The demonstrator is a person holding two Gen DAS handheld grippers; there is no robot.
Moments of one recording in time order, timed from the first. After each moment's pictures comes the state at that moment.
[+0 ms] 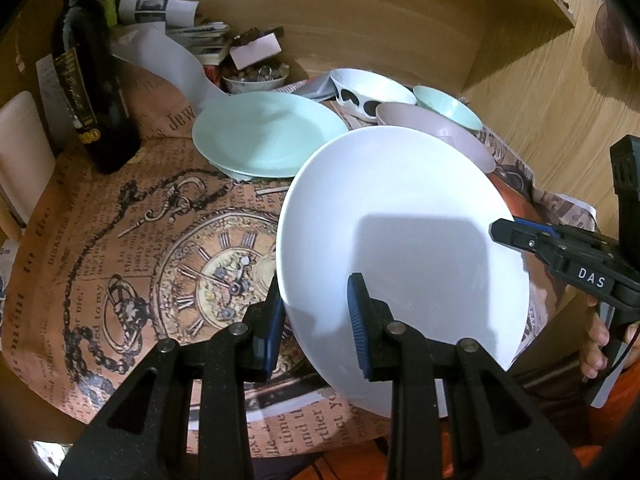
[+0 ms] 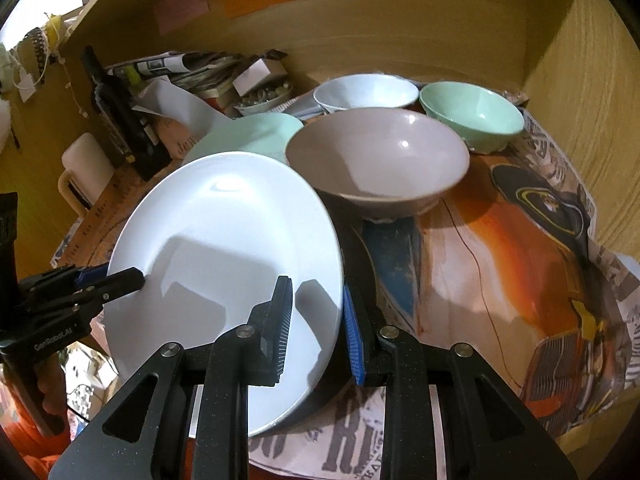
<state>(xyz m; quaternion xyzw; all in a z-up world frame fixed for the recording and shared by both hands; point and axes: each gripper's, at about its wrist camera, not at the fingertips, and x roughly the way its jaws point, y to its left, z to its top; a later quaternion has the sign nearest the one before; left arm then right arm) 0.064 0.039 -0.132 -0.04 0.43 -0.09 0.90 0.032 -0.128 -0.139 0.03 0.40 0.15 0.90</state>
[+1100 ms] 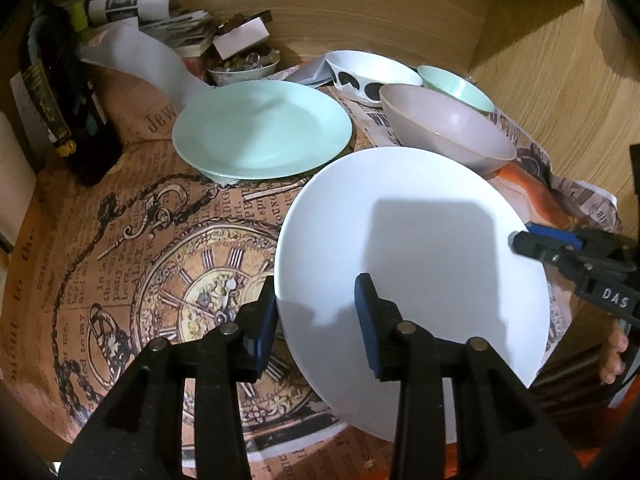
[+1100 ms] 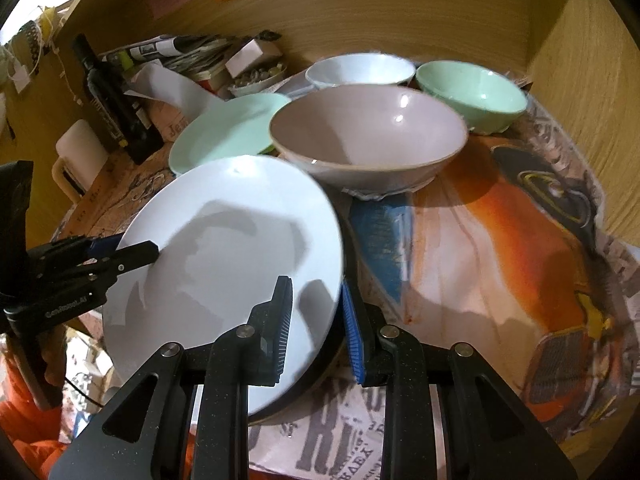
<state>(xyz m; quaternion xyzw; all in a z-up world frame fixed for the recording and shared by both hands) 0.095 0.026 -0.150 -0.01 0.45 -0.09 0.89 0.035 -0.133 -0.150 0.03 0.42 0.14 0.89</state>
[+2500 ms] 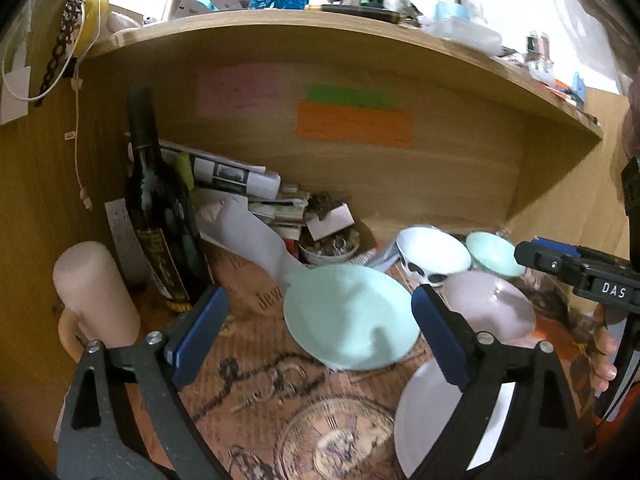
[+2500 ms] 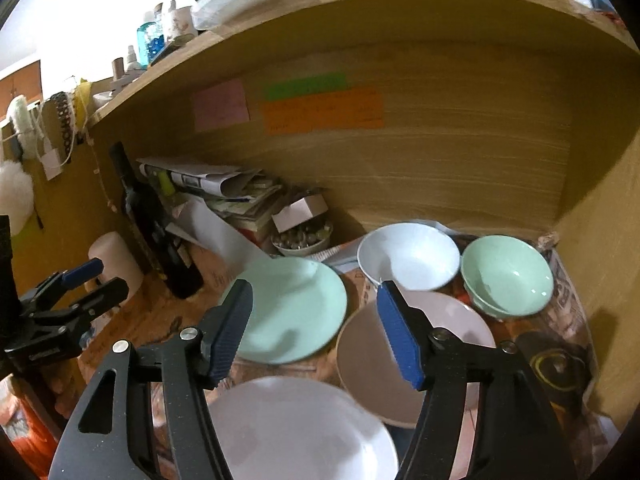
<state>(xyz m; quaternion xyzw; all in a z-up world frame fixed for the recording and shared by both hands) 0.101 0.106 -0.033 -0.04 0.23 0.00 0.97 0.091 -0.085 -0.042 0.03 0.26 0.18 0.95</state>
